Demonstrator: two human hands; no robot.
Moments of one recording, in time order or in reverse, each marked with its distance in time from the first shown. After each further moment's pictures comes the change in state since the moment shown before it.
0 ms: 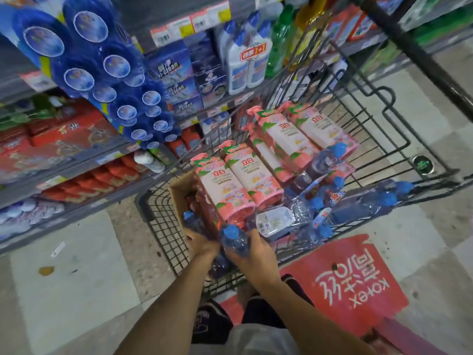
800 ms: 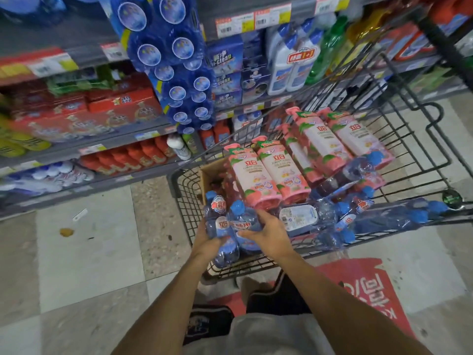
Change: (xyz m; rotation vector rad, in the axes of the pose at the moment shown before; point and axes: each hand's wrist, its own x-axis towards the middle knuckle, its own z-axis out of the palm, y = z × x) left_hand -0.029 -0.047 -0.042 -0.567 -0.173 0.235; right_hand 0.032 -0.021 -0.007 0.178 -0.217 -0.157
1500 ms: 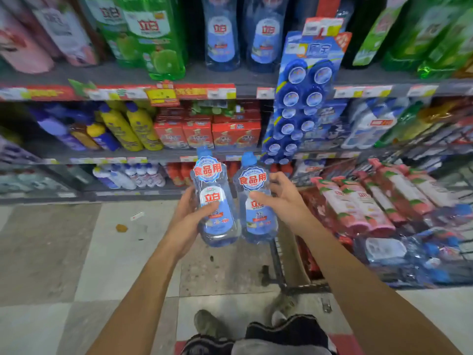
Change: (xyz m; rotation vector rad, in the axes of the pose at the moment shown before) left_hand -0.128 0.061 -0.286 -0.473 -0.106 0.520; right_hand -0.042 -0.222 0.151 0.251 -0.186 -0.256
